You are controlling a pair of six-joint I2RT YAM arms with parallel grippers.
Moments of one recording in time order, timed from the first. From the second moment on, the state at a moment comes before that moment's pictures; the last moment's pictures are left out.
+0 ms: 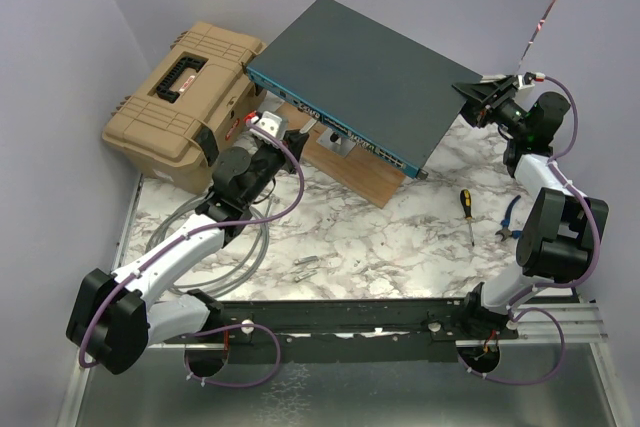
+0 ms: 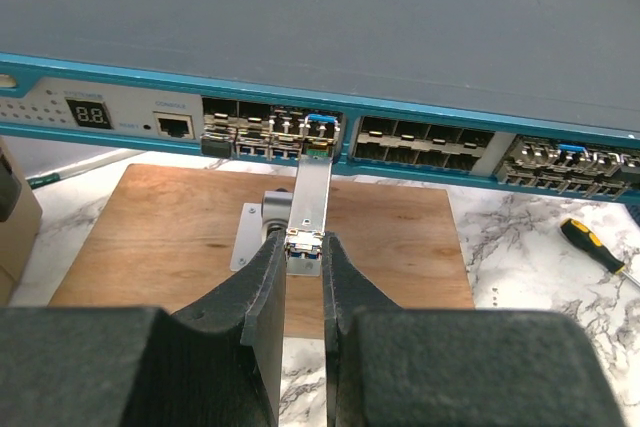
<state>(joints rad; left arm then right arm) -0.55 1.13 0.71 0.52 0.06 -0.08 -0.27 1.62 1.04 0.67 -0.93 1.42</state>
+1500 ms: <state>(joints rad) -0.58 1.14 0.73 0.49 -0.01 -0.07 -0.27 1.62 1.04 0.67 -0.93 1.42</state>
